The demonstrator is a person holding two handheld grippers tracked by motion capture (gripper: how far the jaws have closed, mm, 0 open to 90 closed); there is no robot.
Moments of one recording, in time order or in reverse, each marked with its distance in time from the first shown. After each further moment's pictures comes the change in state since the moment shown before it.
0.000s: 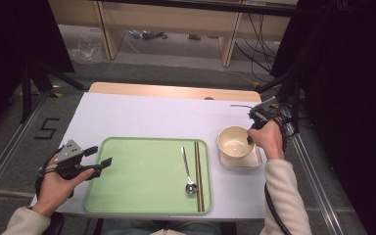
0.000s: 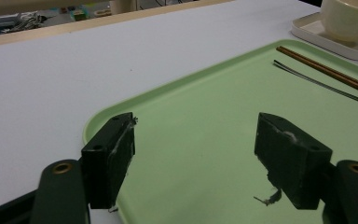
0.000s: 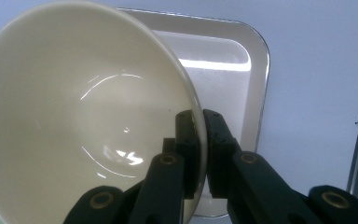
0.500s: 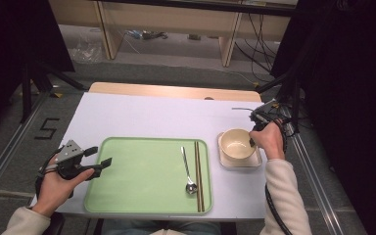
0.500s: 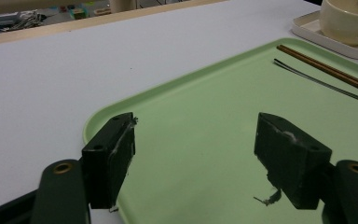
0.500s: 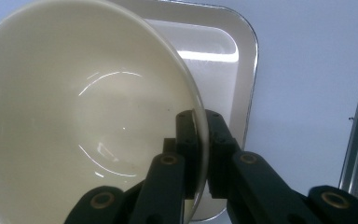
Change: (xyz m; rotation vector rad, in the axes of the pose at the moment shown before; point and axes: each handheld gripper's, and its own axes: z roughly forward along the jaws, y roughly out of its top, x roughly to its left) left arm 0.001 0.000 0.000 0.006 -0.001 0.007; right arm -0.015 0.002 0.015 0.009 -0.030 -0.075
